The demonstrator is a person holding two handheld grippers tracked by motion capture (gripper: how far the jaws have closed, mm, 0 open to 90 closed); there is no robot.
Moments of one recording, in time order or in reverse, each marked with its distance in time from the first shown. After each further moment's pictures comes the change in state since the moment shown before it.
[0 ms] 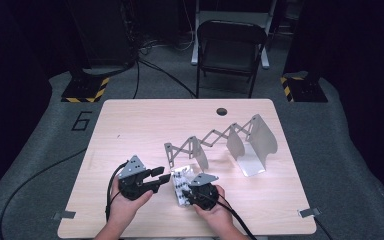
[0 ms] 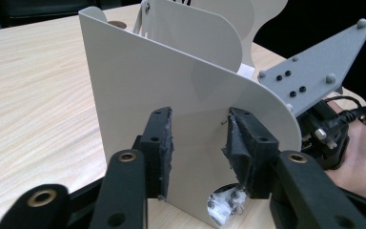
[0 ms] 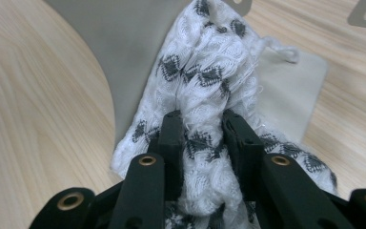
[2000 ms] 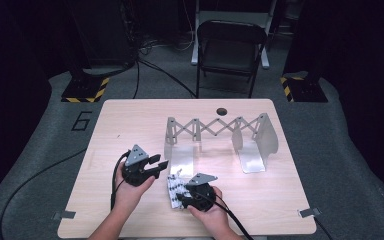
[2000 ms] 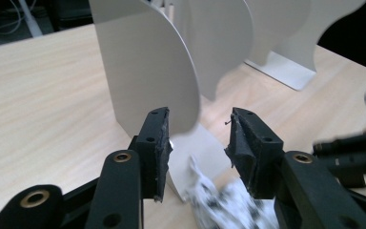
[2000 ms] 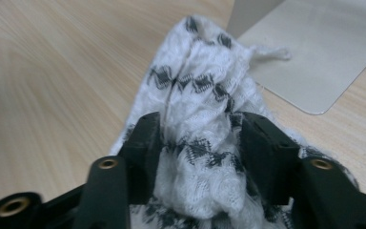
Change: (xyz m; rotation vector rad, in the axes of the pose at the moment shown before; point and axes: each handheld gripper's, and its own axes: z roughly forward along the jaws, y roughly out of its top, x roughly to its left) left arm 0.028 0.000 0.022 0.029 0.136 0.025; right arm 0.010 0.007 -0.001 -0.034 0.047 0.101
